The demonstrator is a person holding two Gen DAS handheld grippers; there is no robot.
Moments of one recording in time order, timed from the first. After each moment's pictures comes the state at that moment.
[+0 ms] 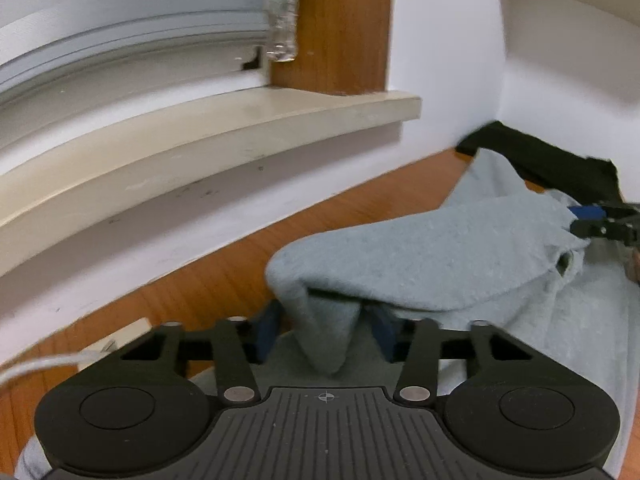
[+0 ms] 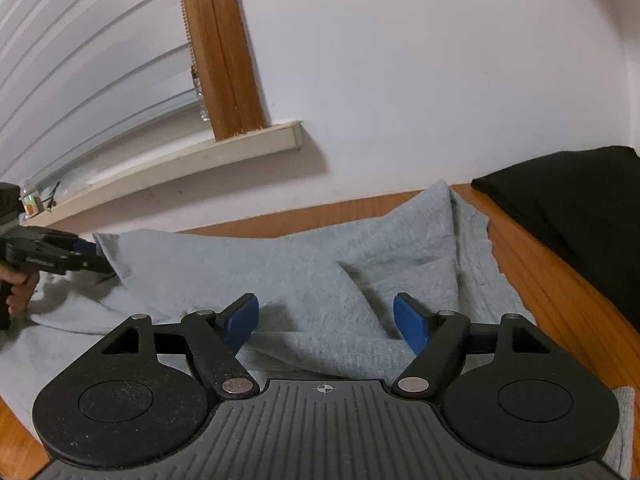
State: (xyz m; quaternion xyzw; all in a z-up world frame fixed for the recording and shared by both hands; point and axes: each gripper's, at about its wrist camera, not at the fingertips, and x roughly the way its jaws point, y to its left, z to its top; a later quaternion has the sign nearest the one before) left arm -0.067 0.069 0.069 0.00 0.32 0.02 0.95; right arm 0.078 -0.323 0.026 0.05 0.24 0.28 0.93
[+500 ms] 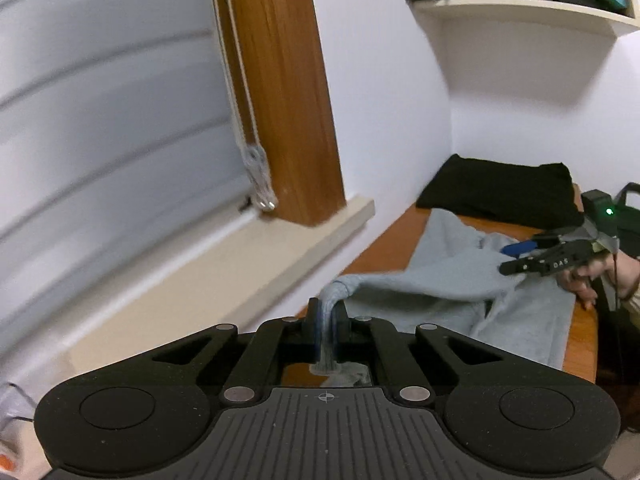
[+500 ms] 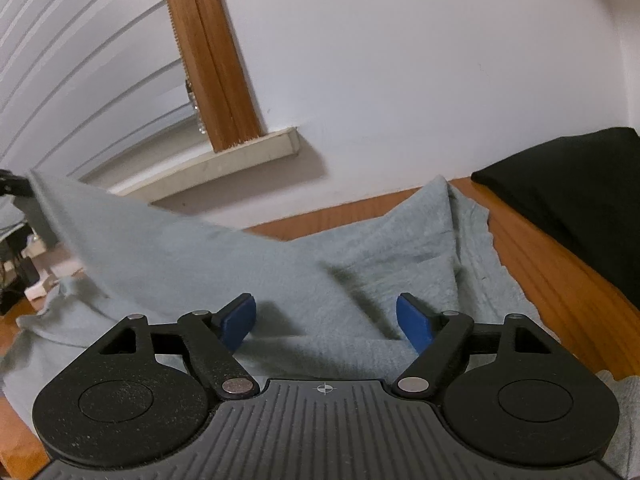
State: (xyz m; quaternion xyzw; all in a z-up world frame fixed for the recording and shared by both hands) left arm -0.142 0.034 0.223 0.10 0.28 0.00 0.95; right arm 0.078 -0.331 0.025 0.09 0.24 0.29 0.92
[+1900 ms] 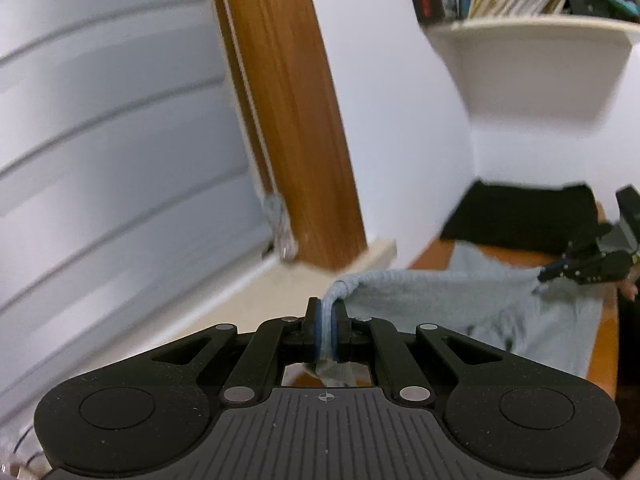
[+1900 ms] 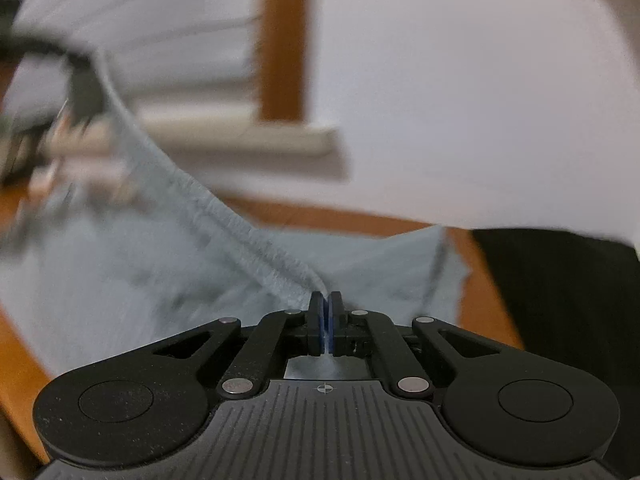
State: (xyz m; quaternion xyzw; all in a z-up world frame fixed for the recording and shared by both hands) left arm -0.109 0.008 0.252 0.12 0.23 0.03 0.96; right arm 0.071 -0.349 0.063 -0.07 0.23 0.32 0.92
